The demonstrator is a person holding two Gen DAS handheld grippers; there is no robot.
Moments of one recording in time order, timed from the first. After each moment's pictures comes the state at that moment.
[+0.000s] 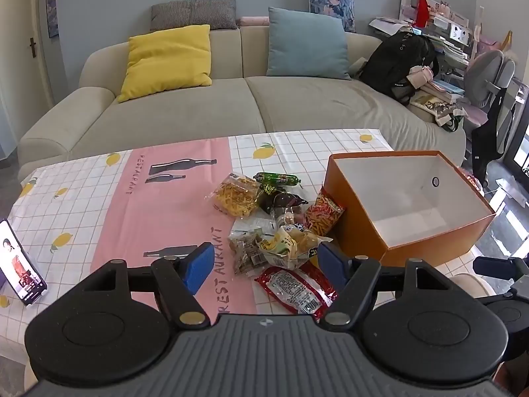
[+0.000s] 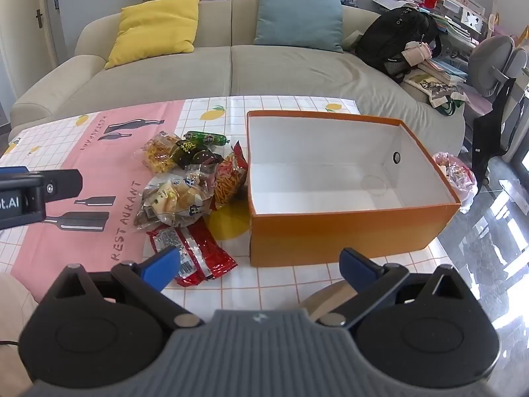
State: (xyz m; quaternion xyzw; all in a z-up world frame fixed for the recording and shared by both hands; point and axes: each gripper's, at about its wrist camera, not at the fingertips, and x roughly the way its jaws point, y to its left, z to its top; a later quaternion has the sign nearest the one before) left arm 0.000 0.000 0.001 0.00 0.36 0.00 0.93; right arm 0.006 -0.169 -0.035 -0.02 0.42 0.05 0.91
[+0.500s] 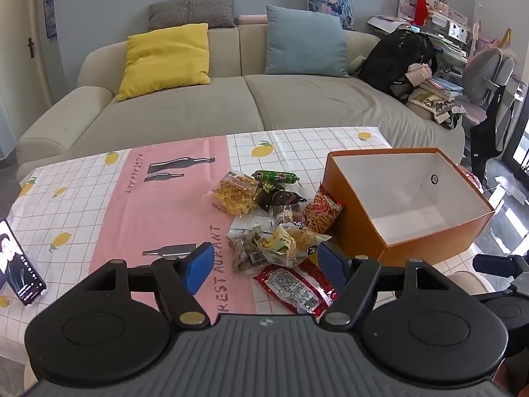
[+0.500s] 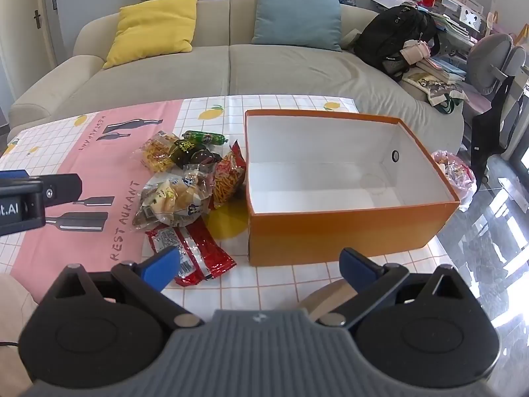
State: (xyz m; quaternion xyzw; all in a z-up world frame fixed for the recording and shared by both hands) left arm -0.001 -0.003 -0.004 0.00 0.36 0.00 0.93; right arm 0.005 -0.170 -0.033 -0.02 0.42 0.05 0.91
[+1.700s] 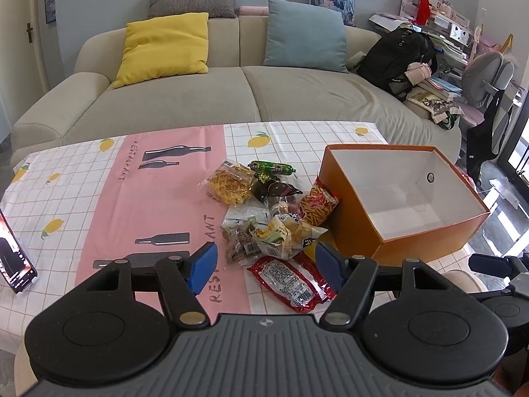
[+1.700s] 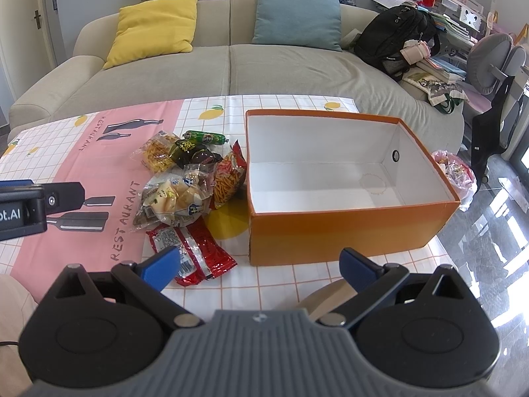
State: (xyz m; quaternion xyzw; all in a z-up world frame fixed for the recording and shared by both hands) left arm -0.002 0.001 -0.008 -0.02 0.38 -0.01 0.93; right arm 0.004 -0.171 -0.034 -0.02 0.42 0.05 0.91
